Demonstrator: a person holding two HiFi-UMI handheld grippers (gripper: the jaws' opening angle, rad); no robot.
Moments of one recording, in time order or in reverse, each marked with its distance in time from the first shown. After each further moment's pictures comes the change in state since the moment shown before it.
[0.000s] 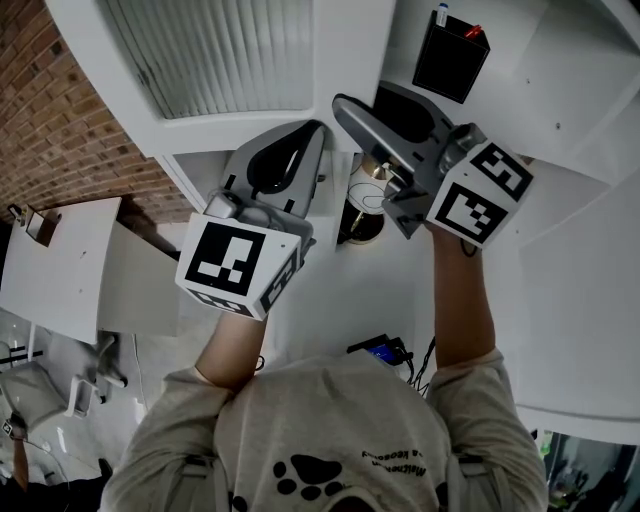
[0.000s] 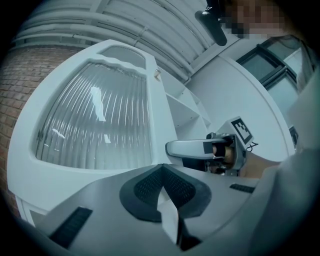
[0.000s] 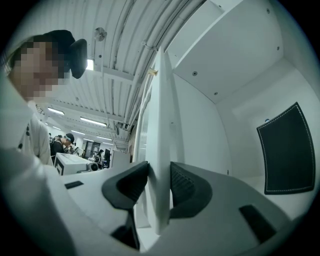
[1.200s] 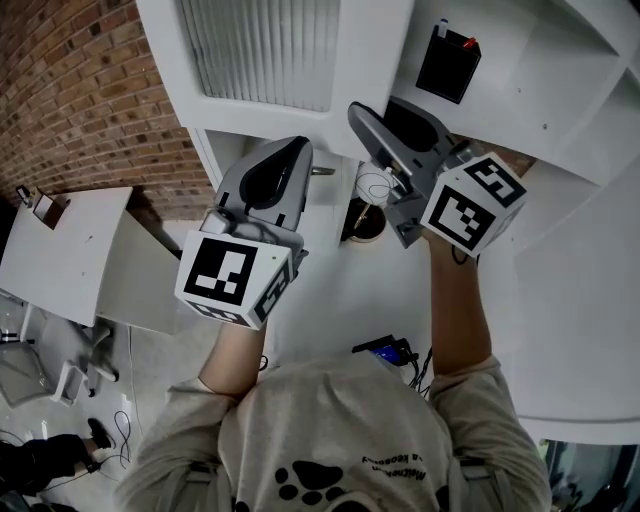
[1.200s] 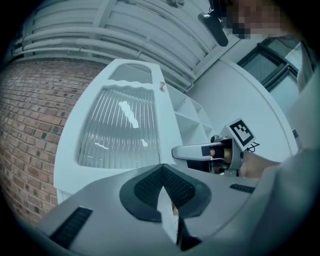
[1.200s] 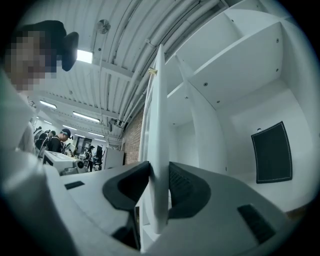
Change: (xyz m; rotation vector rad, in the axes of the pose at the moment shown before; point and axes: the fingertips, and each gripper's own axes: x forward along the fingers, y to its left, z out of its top) left arm -0.084 -0.013 0.020 -0.009 -0.043 0.091; right arm -0.019 0.053 0.005 -0.023 0.022 -0.102
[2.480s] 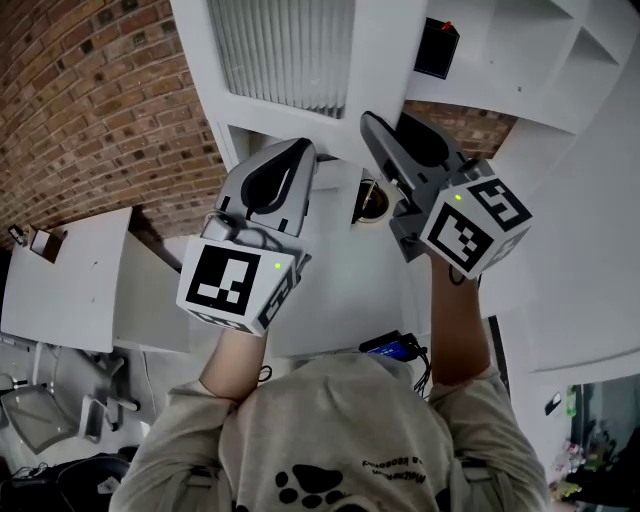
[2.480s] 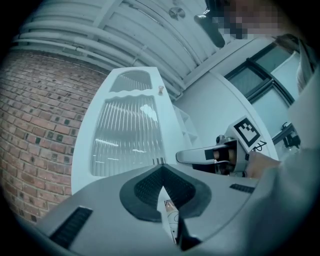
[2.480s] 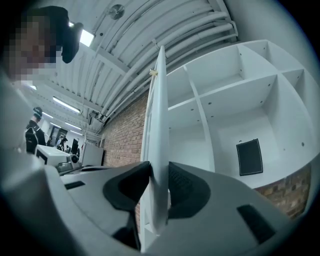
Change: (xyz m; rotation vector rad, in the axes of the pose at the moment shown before) left arm -0.079 0.006 0.029 0.008 -0.037 -0.161; right arm -0.023 0.086 0.006 -0.055 -0.007 -0.284
